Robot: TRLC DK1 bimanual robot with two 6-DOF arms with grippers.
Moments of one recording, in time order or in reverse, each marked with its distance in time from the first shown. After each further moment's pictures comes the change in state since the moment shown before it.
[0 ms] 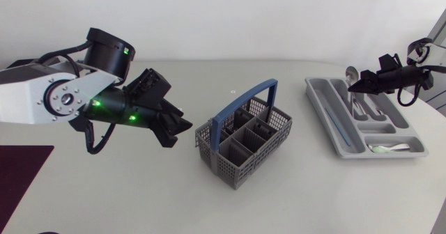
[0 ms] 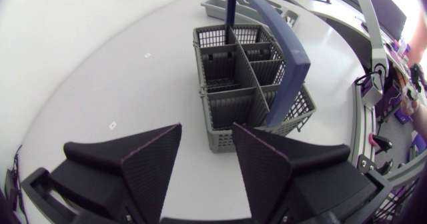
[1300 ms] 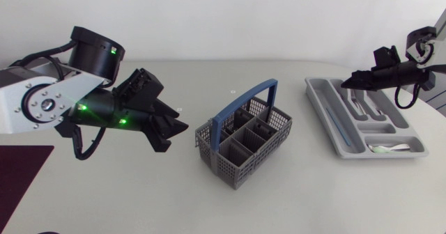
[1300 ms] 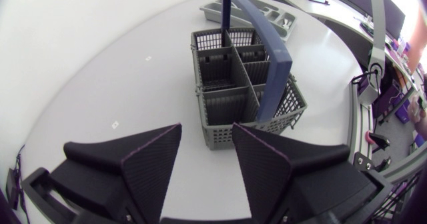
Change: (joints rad) left arm -0.001 -0.084 -0.038 -0.023 0.000 0.000; right arm 0.100 -0.379 -0.486 0.291 0.085 0.002
